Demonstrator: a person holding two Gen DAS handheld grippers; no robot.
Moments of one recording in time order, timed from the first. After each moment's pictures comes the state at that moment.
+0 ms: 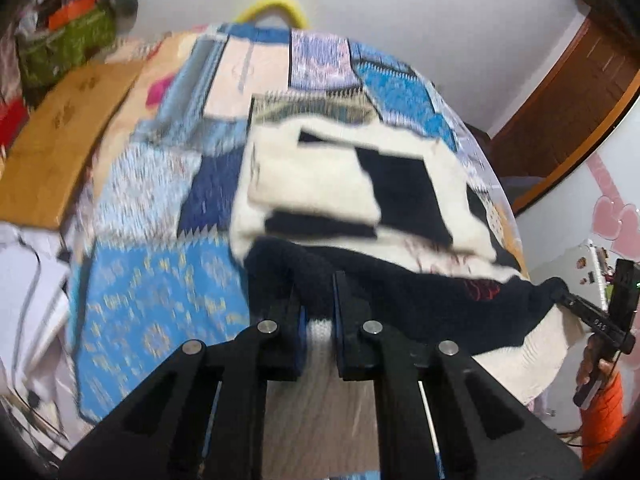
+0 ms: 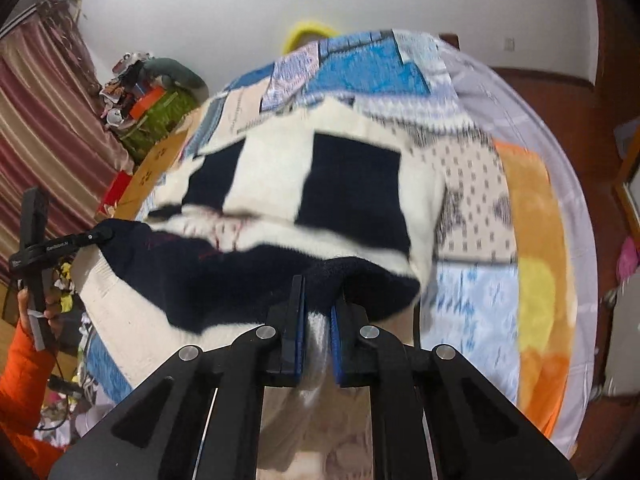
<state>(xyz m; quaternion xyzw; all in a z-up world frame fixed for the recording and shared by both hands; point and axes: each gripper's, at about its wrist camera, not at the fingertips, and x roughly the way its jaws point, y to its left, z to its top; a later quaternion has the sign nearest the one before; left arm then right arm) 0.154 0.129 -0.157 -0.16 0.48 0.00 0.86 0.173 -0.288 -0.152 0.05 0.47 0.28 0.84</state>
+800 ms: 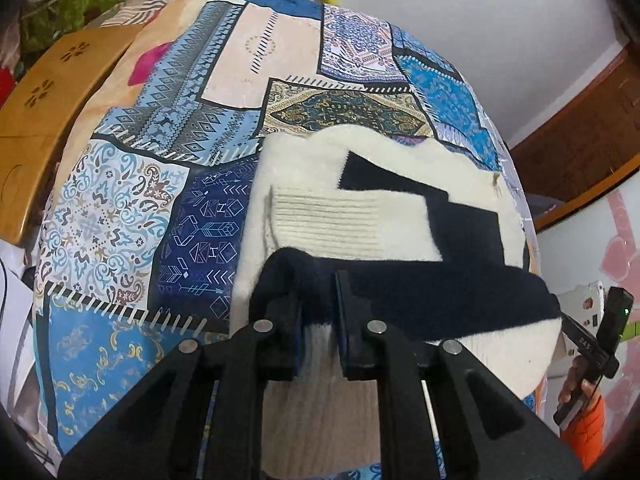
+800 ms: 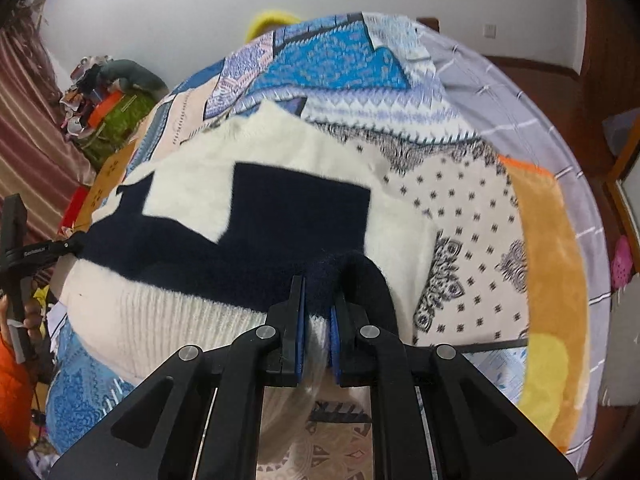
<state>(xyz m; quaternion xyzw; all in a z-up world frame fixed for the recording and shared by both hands) 0.257 0.170 -0.225 -0.22 0.52 0.01 0.83 0.270 -0.273 -0.205 0.05 0.50 0.23 0.83</state>
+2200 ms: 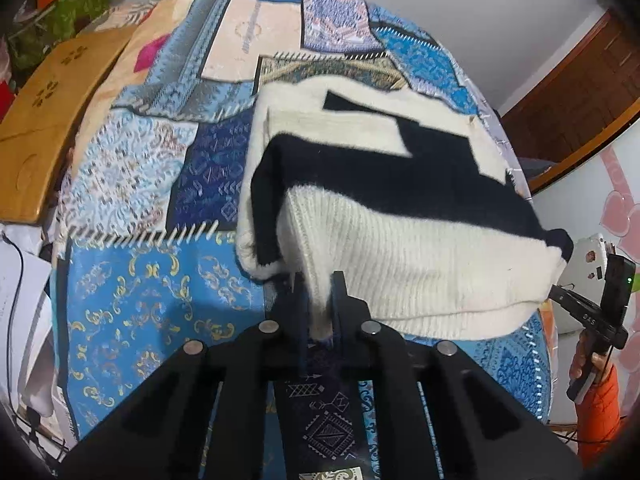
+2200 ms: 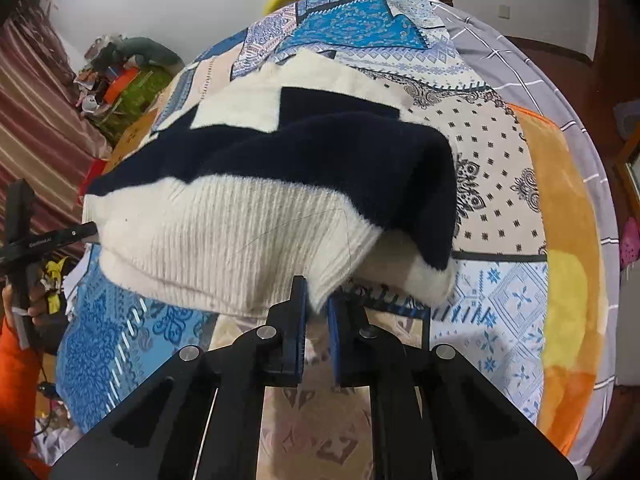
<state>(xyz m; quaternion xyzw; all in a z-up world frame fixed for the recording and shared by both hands) 0.192 0.150 -0.208 -0.18 0.53 -0.01 0.83 0.210 -0.268 -0.206 0.05 0.53 0.26 0.81</state>
